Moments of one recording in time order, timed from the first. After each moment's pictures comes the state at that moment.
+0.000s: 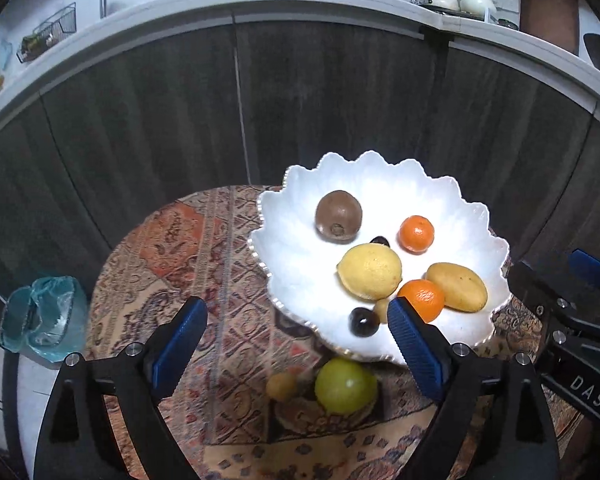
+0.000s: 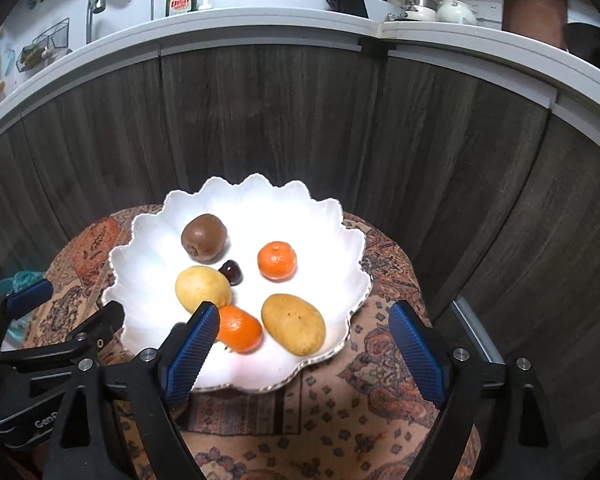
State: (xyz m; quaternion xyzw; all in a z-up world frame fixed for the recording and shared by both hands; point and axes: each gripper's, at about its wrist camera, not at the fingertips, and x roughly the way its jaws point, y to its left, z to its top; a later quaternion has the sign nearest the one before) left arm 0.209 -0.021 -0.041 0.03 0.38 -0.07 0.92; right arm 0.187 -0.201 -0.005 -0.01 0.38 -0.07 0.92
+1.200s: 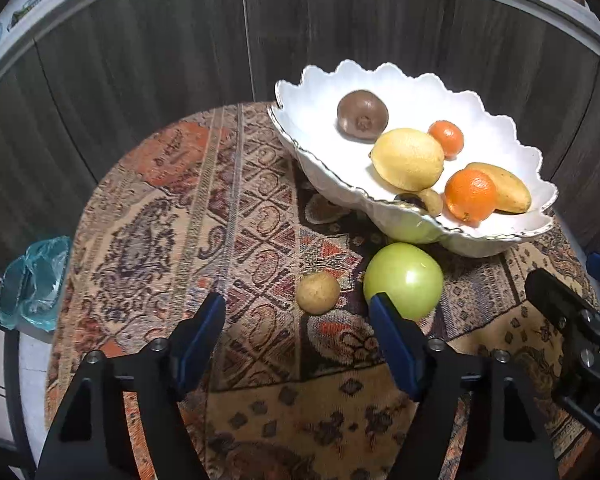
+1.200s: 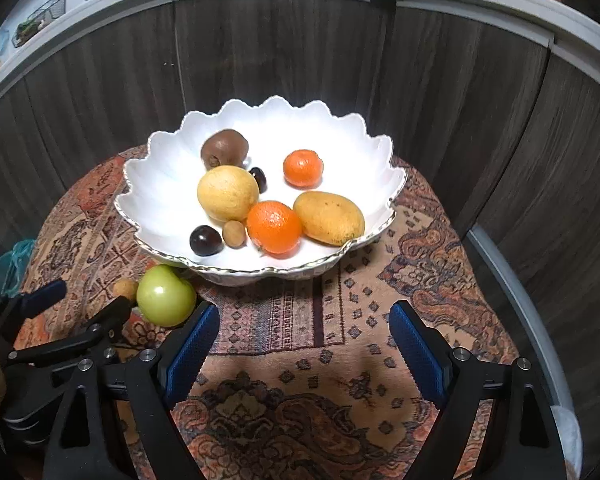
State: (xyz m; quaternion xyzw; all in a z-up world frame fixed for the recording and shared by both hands) left arm 0.196 0.001 -0.124 0.04 0.44 -0.08 0.89; right arm 0.149 -0.163 -0.063 0.00 0.44 -0.08 0.89
